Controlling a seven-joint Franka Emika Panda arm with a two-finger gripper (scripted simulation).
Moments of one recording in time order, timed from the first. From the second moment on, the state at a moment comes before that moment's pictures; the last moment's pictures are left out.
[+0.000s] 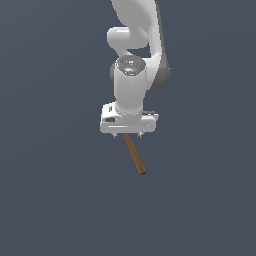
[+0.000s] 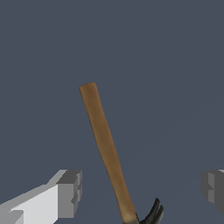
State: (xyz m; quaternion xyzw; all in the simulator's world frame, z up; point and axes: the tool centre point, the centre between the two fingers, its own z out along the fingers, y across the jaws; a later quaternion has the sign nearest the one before) arm -0.001 -0.001 0.177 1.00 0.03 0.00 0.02
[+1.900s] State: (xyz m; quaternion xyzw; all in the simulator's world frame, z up) arm -0.051 -0.012 0.074 0.99 0.10 0.00 0.00
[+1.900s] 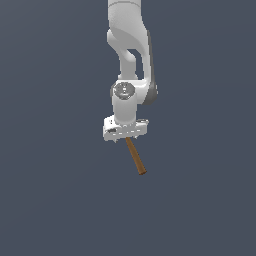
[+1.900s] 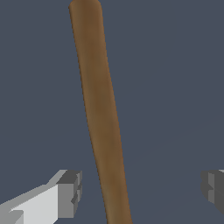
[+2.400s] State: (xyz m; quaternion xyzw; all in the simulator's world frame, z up) arm -0.054 -0.011 0.063 0.99 0.11 0.00 0.00
